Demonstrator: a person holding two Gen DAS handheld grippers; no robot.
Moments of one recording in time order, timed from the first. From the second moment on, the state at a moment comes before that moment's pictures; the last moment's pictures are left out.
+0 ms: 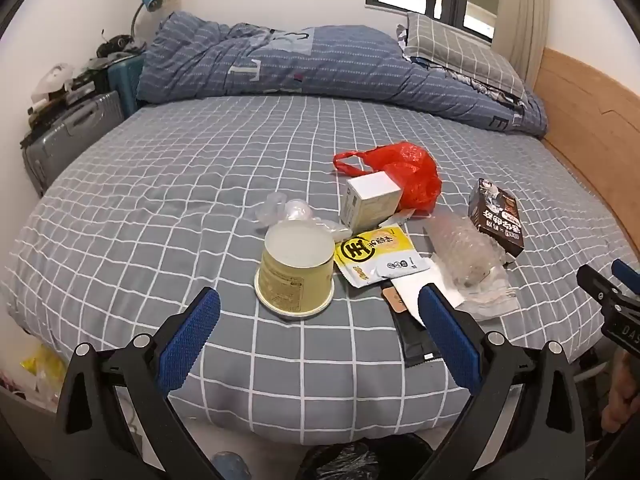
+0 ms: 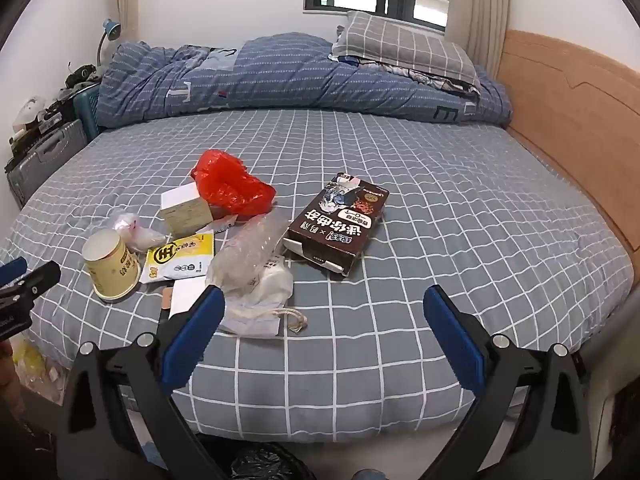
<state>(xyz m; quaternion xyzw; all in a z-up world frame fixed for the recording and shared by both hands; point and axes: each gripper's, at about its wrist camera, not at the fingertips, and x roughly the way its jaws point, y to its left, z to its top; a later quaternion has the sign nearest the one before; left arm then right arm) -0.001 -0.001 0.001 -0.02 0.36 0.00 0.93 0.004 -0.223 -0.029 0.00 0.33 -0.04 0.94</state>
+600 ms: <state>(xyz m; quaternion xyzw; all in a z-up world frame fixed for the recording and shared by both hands) -0.001 -0.002 -0.003 -0.01 0.37 0.01 0.93 0.001 -0.217 -0.029 0.00 0.33 -0.04 0.94</state>
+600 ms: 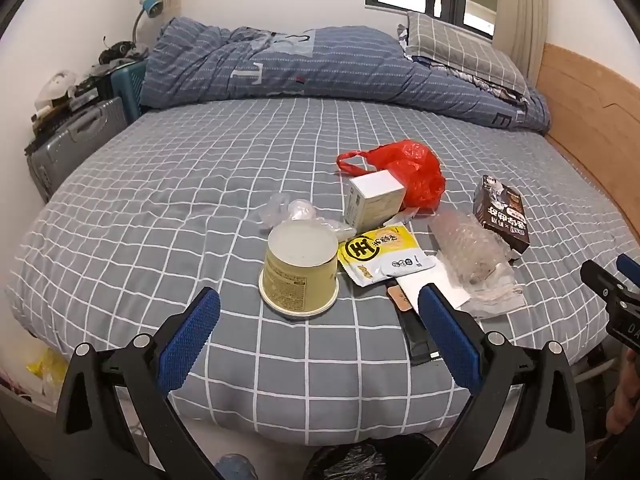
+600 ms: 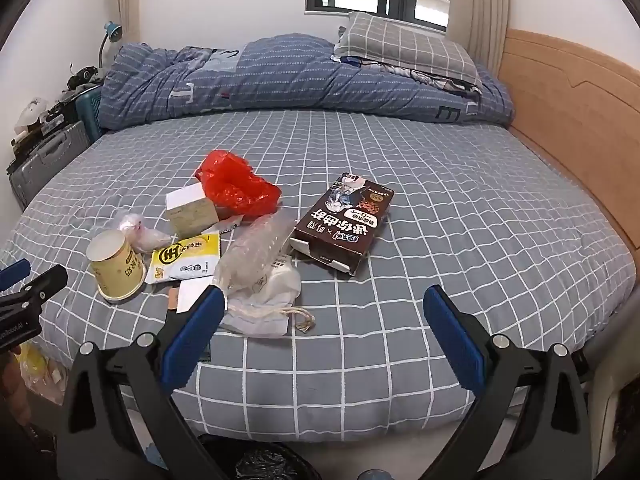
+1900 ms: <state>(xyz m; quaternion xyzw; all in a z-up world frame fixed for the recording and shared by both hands) 0.000 -0.010 -0.008 0.00 0.37 0.01 0.93 0.003 -0.217 -0.029 0.00 0.33 -0.04 0.94</state>
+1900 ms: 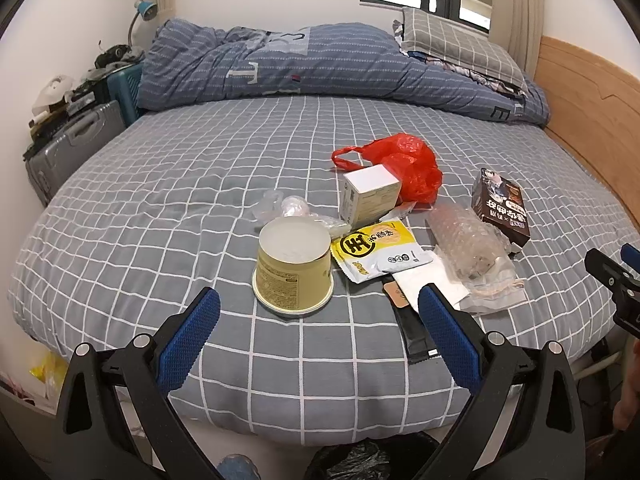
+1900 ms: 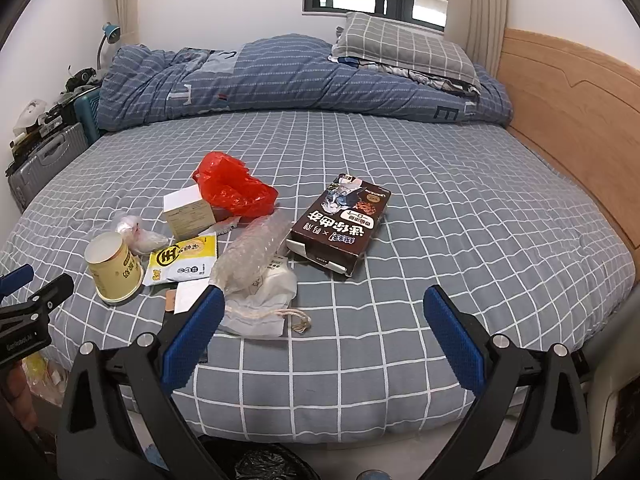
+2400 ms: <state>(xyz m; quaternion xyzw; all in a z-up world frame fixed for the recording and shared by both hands) 0.000 -0.014 -0.011 0.01 0.37 0.01 0.93 0.005 -0.218 -0.032 0.00 0.33 -0.05 0.94</state>
